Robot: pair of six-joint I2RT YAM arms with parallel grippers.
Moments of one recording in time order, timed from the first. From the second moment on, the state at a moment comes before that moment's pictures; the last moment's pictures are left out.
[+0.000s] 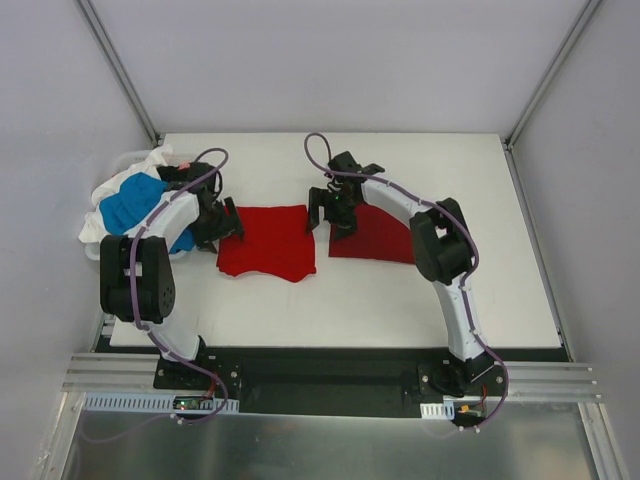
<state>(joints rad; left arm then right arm) -0.05 1.66 1.20 -0.81 0.06 -0.47 0.59 2.26 1.85 -0.78 -0.38 0.55</state>
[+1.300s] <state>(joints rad) 0.02 1.76 1.24 -0.72 0.12 -0.40 0.60 2.35 1.90 -0.66 -0.56 0.60</state>
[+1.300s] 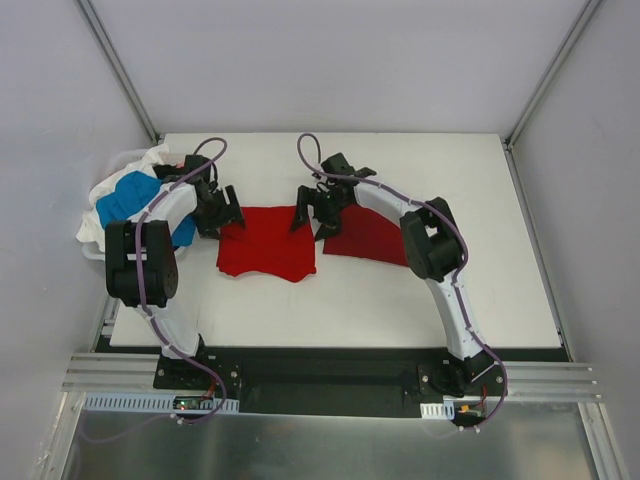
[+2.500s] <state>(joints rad) -0.07 1.86 1.27 -0.92 -0.08 -0.38 0.72 2.36 1.80 -0.47 -0.65 0.75</state>
